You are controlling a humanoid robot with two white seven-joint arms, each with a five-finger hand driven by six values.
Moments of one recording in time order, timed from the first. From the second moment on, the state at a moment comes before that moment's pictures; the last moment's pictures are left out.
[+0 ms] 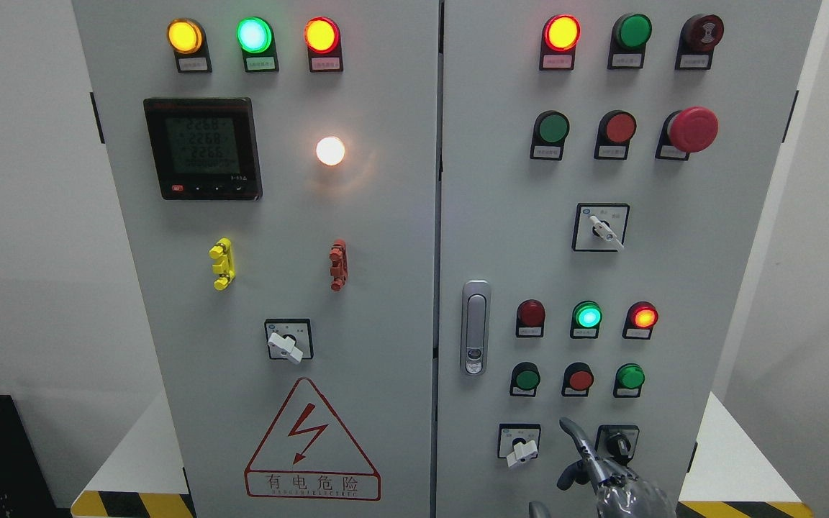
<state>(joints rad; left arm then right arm) 0.04 -0.10 -0.16 -0.07 0.12 -0.03 -0.02 -0.01 0.13 -0.03 -1.93 1.04 -0.28 0.01</state>
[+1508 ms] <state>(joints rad) 0.04 -0.10 -0.16 -0.07 0.12 -0.03 -0.02 -0.17 0.13 -0.02 -1.78 1.16 -0.27 0.01</state>
